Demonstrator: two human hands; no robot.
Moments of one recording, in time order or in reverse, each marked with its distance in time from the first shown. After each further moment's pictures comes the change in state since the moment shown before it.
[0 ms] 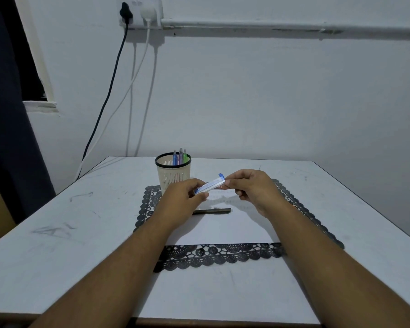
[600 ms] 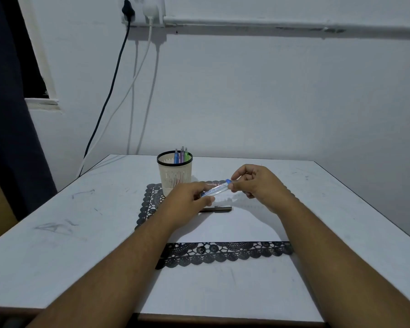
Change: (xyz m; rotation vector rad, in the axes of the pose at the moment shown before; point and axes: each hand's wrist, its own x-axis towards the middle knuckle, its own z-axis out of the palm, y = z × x) left_hand -0.004 0.005 0.000 0.066 -0.139 0.033; right_hand 0.001 -0.004 -0.017 -0.175 -0.099 -0.071
